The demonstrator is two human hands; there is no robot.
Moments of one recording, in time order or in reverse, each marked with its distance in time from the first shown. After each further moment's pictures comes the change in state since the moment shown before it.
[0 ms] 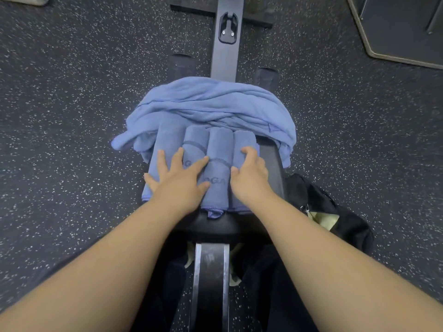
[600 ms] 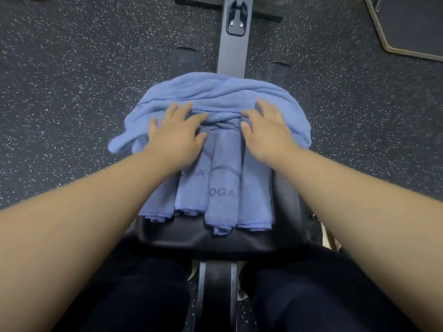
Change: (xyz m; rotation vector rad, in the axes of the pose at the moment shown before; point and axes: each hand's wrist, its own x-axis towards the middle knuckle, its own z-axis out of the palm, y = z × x) left_hand 0.089 -0.005 -0.042 0.103 0.240 0.191; right_hand 0.091 -0.018 -0.033 -0.416 0.086 -0.395
